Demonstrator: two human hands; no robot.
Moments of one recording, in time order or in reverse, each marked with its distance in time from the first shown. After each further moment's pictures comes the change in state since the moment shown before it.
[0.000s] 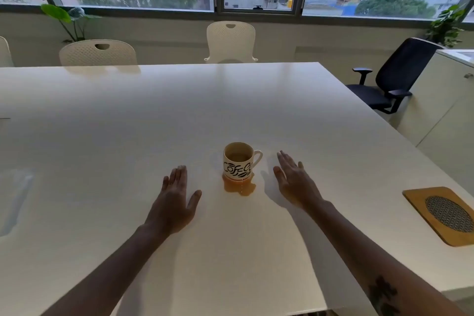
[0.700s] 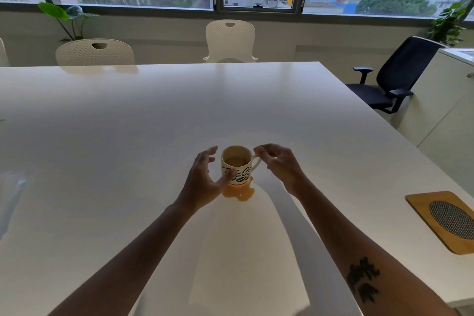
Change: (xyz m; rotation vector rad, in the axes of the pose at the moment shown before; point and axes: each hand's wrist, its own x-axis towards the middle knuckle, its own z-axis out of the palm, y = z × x) left_hand 0.062 0.071 -0.006 -0.505 0.126 0.080; right_hand 0.051 -0.042 -0.019 0.750 0.042 0.124
